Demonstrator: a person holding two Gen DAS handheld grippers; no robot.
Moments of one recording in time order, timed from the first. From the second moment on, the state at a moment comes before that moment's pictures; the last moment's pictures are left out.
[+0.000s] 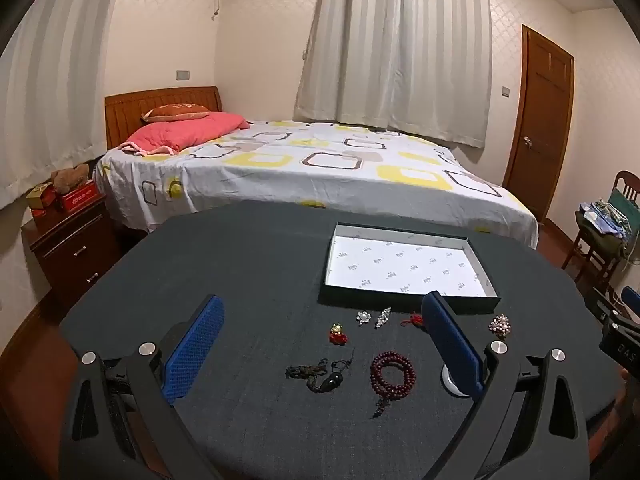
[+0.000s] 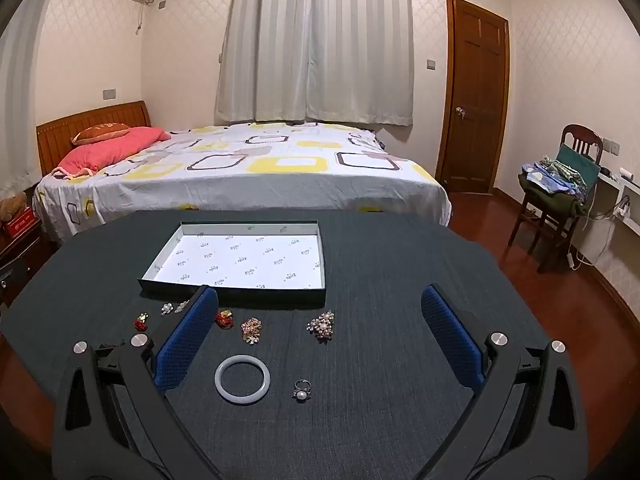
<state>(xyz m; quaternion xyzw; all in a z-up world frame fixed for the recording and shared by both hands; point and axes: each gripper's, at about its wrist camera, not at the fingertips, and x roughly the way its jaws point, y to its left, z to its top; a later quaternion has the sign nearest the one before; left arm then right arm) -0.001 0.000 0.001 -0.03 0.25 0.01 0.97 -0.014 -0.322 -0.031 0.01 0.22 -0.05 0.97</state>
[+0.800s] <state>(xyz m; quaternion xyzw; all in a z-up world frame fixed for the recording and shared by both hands) -0.004 -0.006 0.007 -0.02 0.25 0.02 0.97 -0.026 -0.328 -0.001 0.00 0.20 -0.05 0.98</state>
